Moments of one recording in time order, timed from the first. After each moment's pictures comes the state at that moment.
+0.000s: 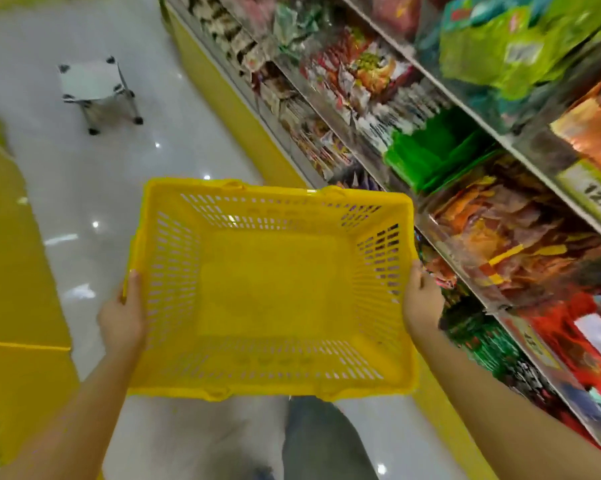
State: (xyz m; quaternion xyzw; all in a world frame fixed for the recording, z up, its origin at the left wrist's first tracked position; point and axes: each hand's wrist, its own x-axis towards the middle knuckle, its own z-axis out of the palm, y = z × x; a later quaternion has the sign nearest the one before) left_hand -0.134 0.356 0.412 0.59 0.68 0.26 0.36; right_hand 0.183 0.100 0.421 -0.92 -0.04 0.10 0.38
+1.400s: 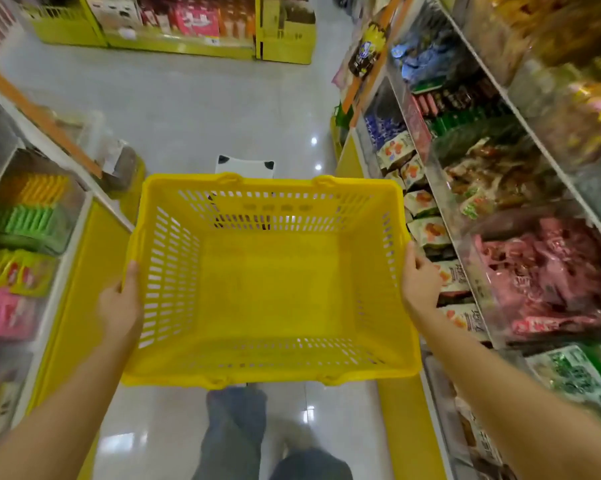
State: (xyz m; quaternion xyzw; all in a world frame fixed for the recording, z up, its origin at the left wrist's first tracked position) left_hand -0.061 1.124 0.460 0.42 0.78 0.34 0.33; right_hand 0.333 1.052 0.474 -0.86 -0.30 0.17 0.37
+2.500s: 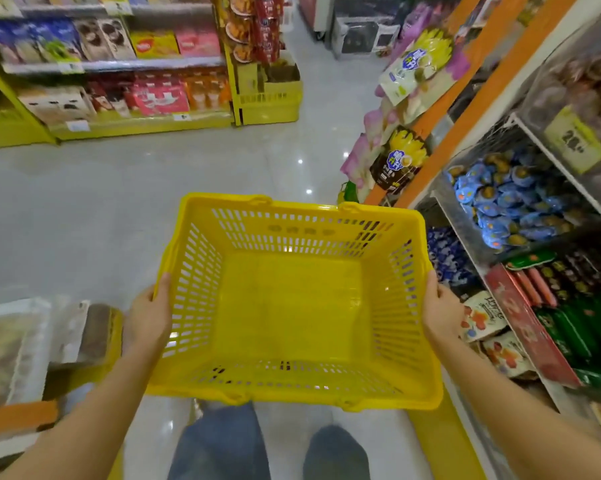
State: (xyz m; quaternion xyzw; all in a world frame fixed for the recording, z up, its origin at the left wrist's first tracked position) left_hand 0.058 1.784 0.431 0.49 0.75 0.28 0.35; right_hand 0.434 1.621 0.455 -0.91 -0.18 0.16 0.33
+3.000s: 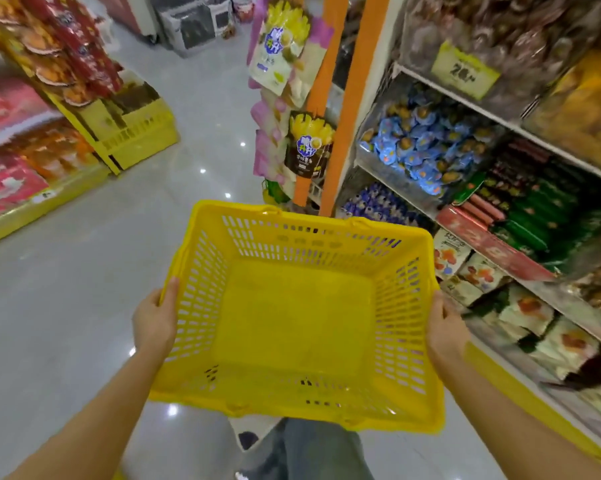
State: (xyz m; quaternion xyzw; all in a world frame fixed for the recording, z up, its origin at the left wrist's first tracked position) left_hand 0.167 1.945 0.419 0.70 0.56 0.17 0.42; right_hand 0.385 1.598 0.423 -0.91 0.12 0.08 0.38
